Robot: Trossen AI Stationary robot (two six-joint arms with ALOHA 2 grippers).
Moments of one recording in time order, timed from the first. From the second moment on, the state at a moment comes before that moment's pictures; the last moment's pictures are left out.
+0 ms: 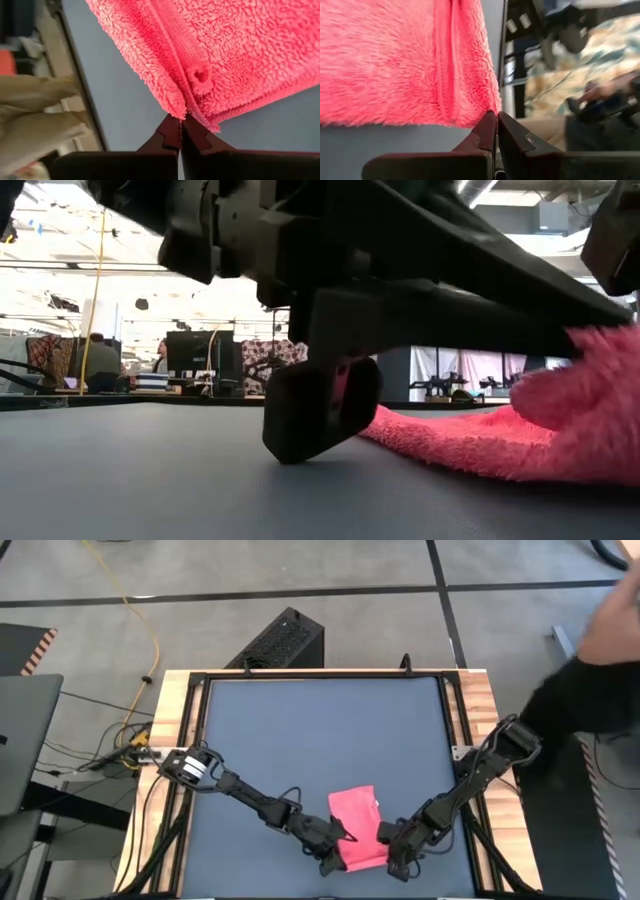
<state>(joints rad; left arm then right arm) -0.43 2.21 1.26 0.53 0.25 -1.13 0.76 1.66 0.83 -0.15 -0.08 1.19</state>
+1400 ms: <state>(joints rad) -0.43 2.19 1.30 0.21 0.20 -1.43 0.65 1.64 0.78 -0.16 -0.07 1.26</state>
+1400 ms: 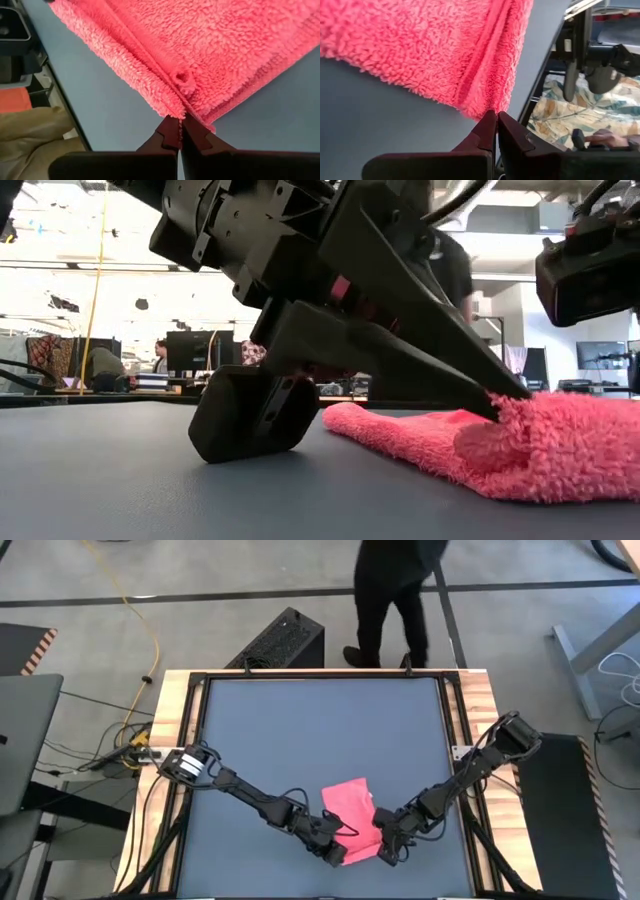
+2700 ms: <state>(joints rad) -0.43 2.19 1.32 0.10 0.18 -1.42 0.63 1.64 0.78 -0.18 -0.05 1.23</state>
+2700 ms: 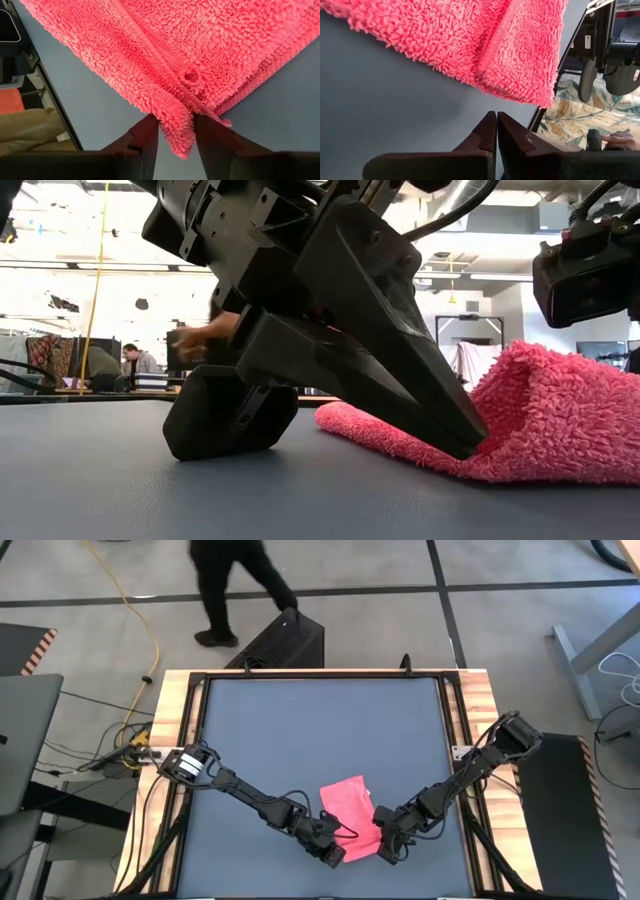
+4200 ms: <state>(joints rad) -0.47 1.99 1.45 -0.04 0.02 -0.51 0.62 1.64 0.78 -0.20 -0.05 1.21</state>
